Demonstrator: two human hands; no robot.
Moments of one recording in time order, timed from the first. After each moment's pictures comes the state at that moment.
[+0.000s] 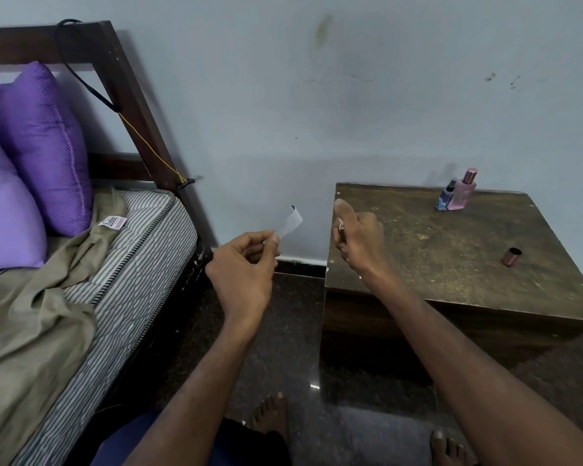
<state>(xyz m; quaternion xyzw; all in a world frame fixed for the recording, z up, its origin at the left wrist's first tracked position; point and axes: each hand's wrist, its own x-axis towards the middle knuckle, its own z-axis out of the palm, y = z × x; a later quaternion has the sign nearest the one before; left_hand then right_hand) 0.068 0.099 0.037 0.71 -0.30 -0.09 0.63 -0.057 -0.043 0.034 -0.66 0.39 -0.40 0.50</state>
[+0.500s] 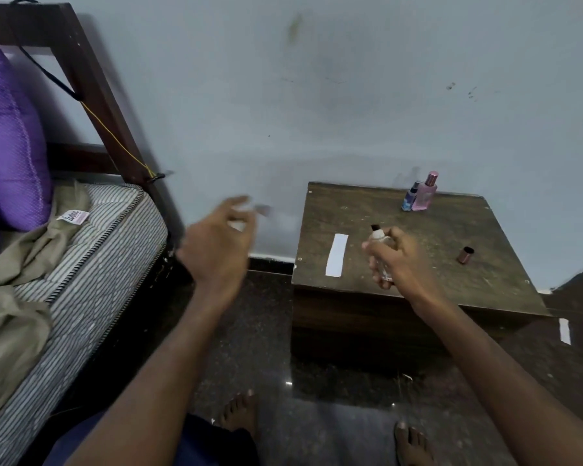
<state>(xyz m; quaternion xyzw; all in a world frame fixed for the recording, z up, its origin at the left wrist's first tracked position) 0.069 0.065 0.057 0.83 -0.33 0.14 0.42 -0.181 -0.056 0.032 -0.66 0.44 -0.31 0.51</state>
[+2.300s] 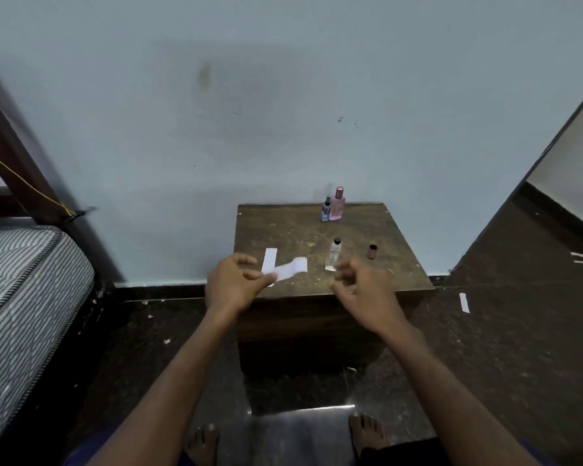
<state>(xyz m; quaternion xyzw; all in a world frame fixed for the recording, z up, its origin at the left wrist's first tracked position) -0.025 0.044 0.050 0.74 -0.41 -0.32 0.43 -0.262 -0.014 0.038 -0.77 0.54 -0.26 0.24</state>
